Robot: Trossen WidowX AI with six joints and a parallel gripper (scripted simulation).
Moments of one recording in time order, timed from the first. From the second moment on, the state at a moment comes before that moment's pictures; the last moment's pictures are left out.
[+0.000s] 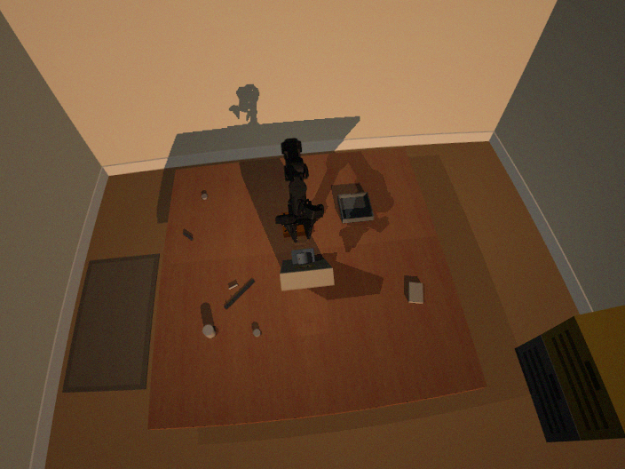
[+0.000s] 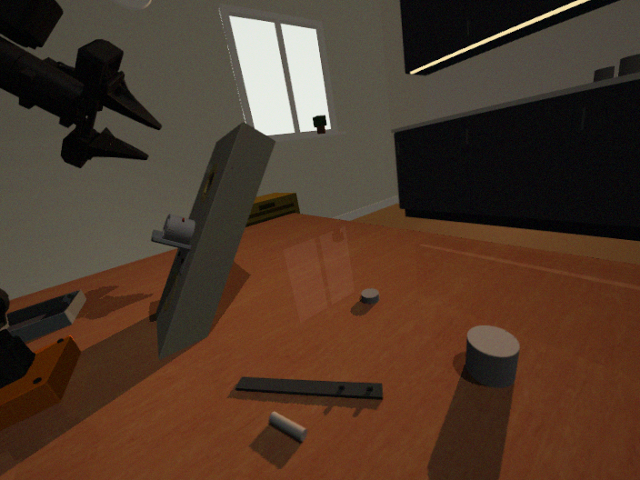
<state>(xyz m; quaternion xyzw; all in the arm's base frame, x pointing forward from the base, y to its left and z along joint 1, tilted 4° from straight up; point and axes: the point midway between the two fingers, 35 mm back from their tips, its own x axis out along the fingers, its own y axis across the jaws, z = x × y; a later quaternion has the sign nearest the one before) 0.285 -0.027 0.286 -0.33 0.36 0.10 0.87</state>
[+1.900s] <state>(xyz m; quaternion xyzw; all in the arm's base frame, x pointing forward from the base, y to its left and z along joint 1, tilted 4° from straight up) 0.273 -0.030 0.153 0.02 0.52 -0.04 0.85</state>
